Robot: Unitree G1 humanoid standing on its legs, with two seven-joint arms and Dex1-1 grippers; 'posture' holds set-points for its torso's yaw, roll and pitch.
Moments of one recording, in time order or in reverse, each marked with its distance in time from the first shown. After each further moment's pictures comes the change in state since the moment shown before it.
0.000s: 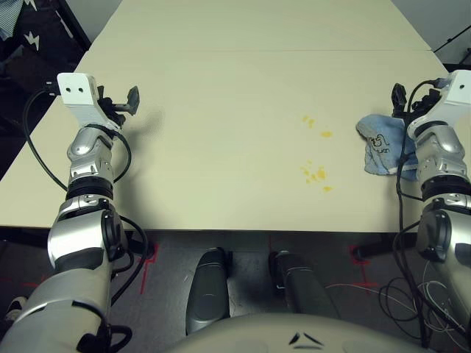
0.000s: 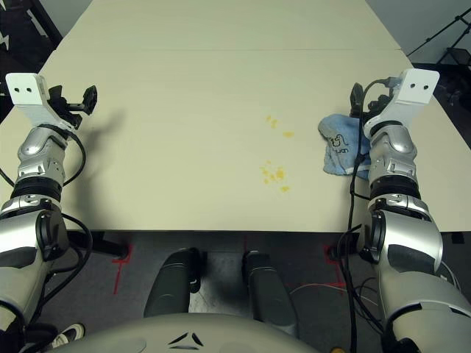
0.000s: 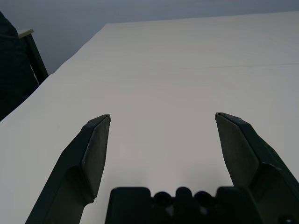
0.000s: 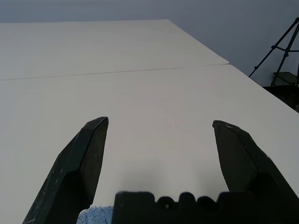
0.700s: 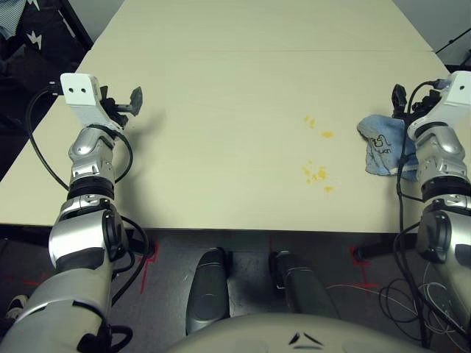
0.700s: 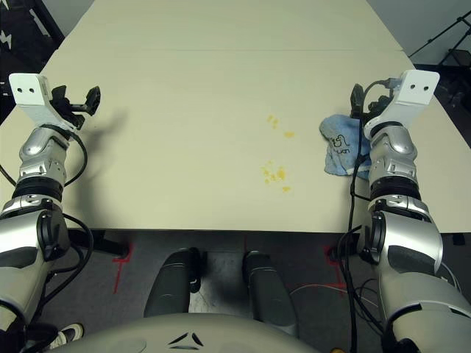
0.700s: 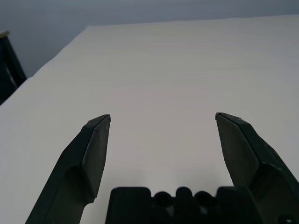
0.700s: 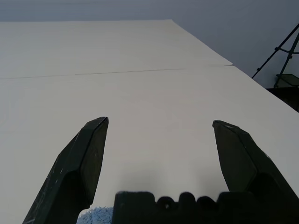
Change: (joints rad) left arm -0.006 -0.023 0.000 -0.026 -0.053 0.035 -0.212; right arm -0.001 -0.013 0.001 -0.005 -0.001 0.005 0.001
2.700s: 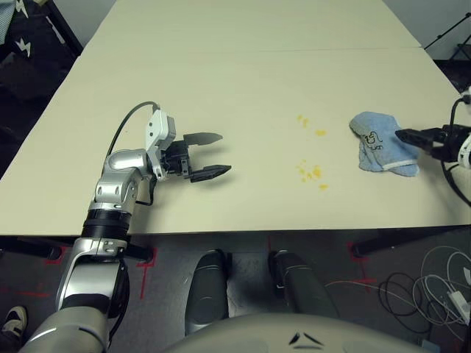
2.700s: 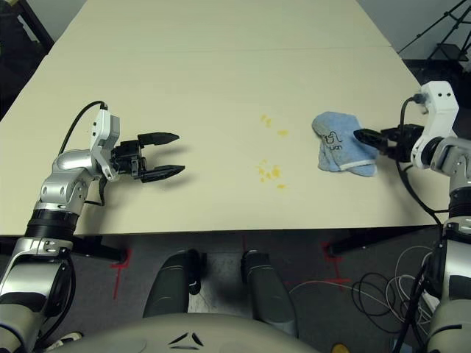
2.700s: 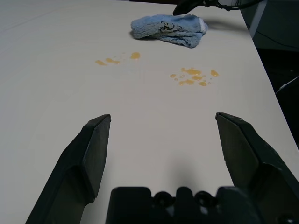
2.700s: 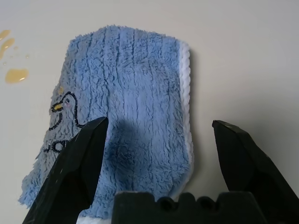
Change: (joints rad) left arm 0.350 -0.014 -0.334 -0.729 -0.143 0.313 -0.700; right arm 0.203 -0.314 0.124 -0.338 0.056 0.866 0.591
